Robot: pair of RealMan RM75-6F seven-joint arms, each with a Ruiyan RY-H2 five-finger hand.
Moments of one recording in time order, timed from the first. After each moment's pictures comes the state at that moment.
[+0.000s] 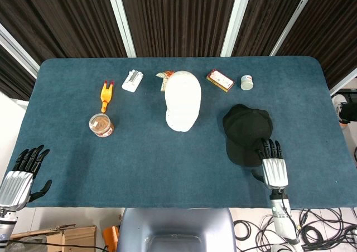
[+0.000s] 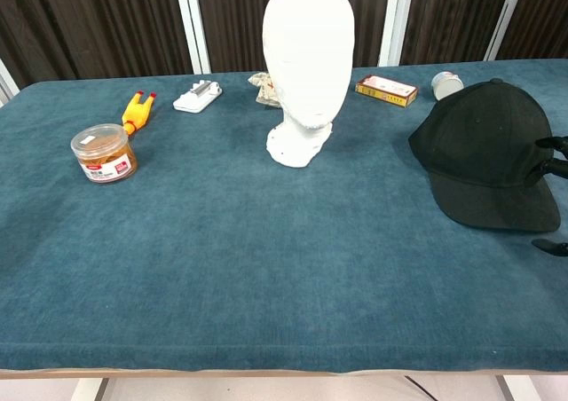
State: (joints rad) left arm -0.15 -1.19 0.01 -1.40 1.60 1.49 -0.14; right arm 0.25 -1.88 0.11 -0.81 -1.45 1.41 -0.10
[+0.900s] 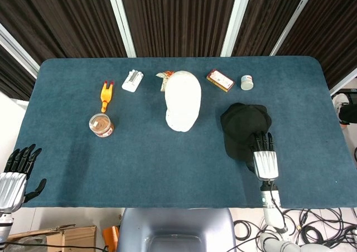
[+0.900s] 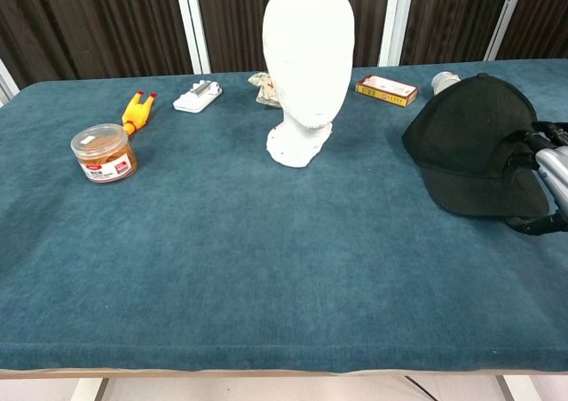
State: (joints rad) left arm -0.12 -1.19 -0.01 -1.40 1.59 1.54 -0.10; right arm 0.36 -2.06 0.17 -0.51 -1.45 1.42 -0.08
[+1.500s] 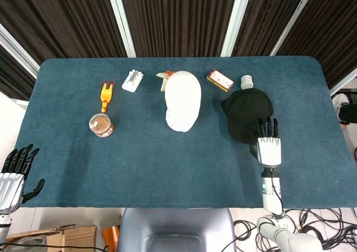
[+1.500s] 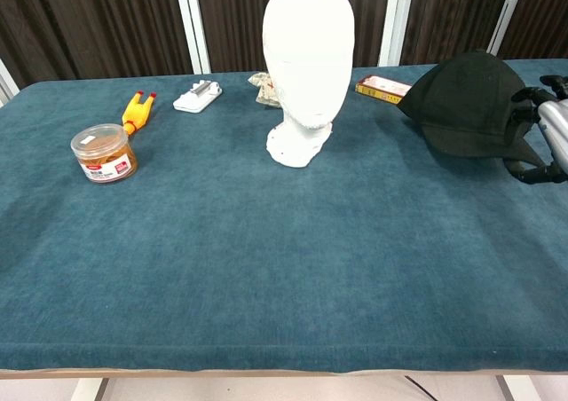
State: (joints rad) left arm -0.11 -1.19 -0.01 -1.40 1.59 1.55 -0.12; right arm 0.49 -2.10 0.26 -0.35 -1.39 1.41 -0.01
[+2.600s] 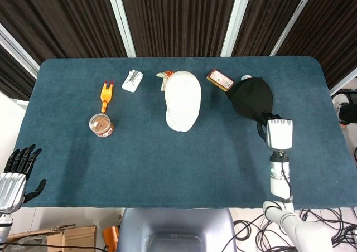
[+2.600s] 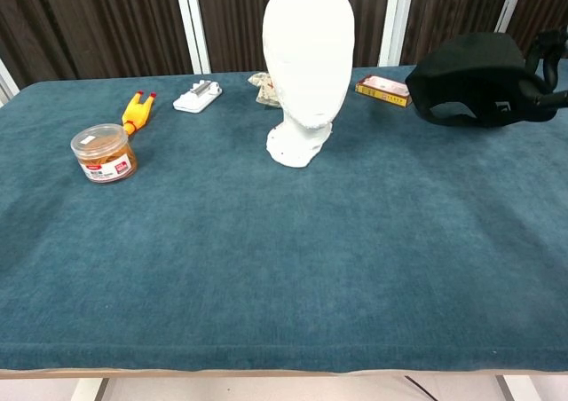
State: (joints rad) left arm -0.12 -1.20 -0.01 -1.39 1.59 1.54 -0.12; right arm 0.59 -1.99 0.30 -0.37 -1.36 1.48 0.05
